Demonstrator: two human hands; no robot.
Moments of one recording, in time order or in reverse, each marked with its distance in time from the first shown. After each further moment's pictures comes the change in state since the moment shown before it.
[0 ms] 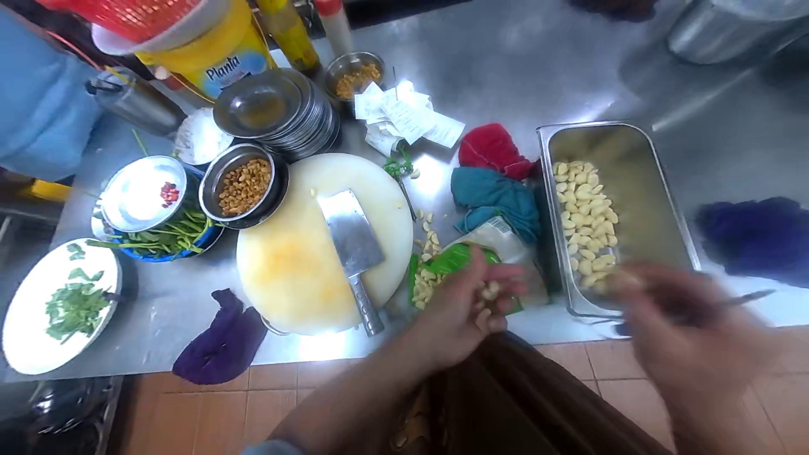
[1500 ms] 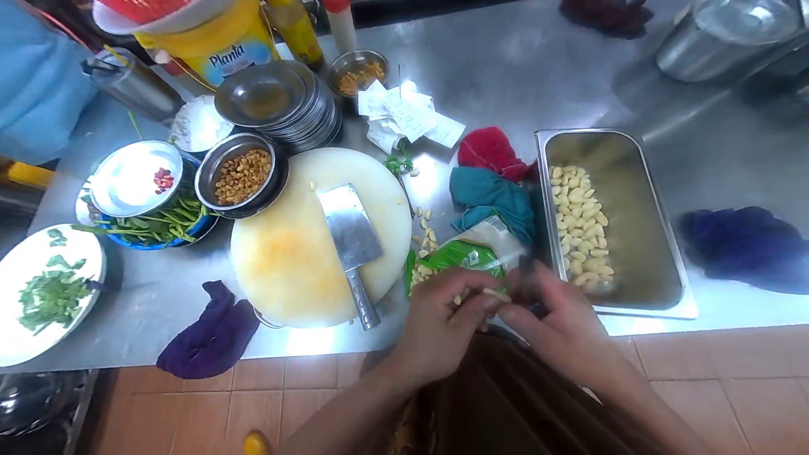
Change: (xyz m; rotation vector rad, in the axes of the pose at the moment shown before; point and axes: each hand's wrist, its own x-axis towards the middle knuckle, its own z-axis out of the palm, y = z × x) left_hand -0.034 -0.016 -0.015 0.767 0.148 0.737; right_hand -0.003 -0.042 0.054 0.241 -0.558 0.085
